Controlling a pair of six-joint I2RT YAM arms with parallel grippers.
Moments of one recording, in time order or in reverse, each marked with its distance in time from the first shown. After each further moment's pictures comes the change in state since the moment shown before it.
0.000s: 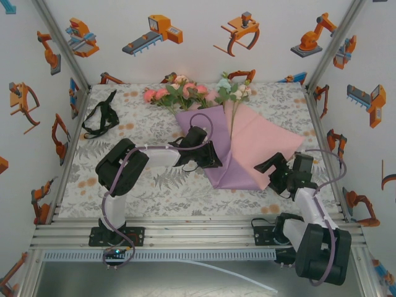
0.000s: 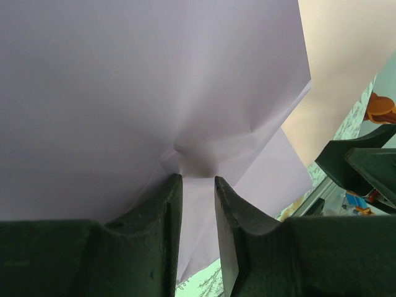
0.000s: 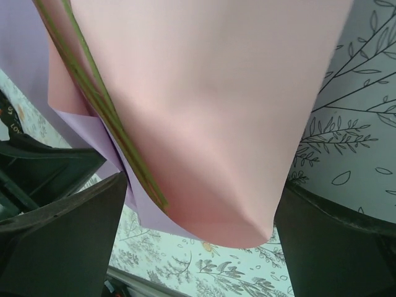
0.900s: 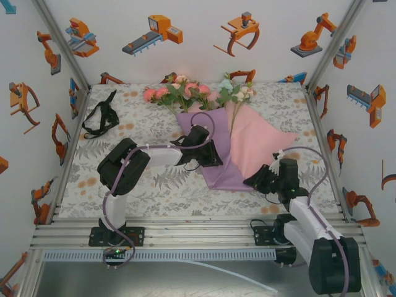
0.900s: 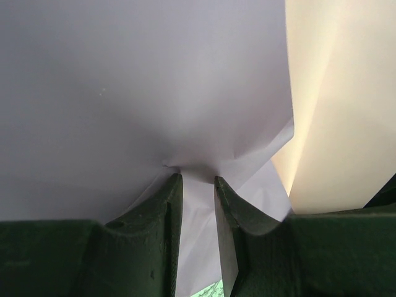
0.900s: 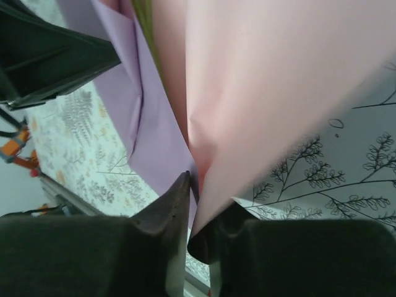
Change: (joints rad) left arm -0.011 0.017 0.042 -0.042 -0.043 0.001; right arm 0.292 -0.099 -0.079 0.064 -0.027 -0.079
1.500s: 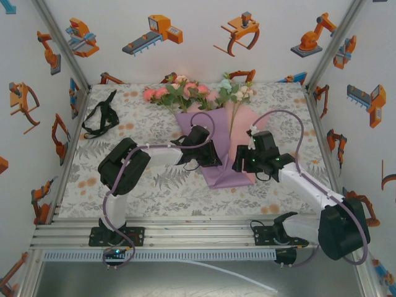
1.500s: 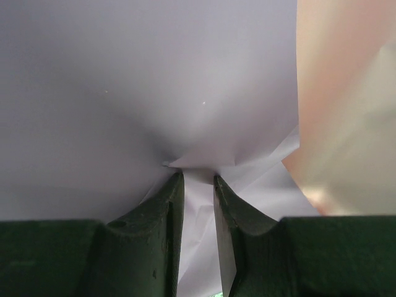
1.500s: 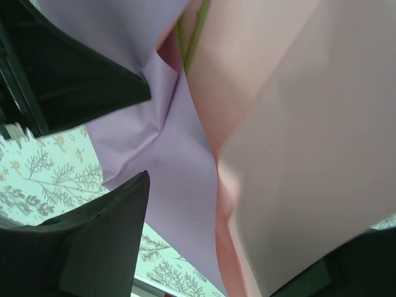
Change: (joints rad) left arm 0.001 0.006 0.009 -0.022 -0.008 0.002; right arm 0.322 0.335 0.472 -0.241 0.381 -0.264
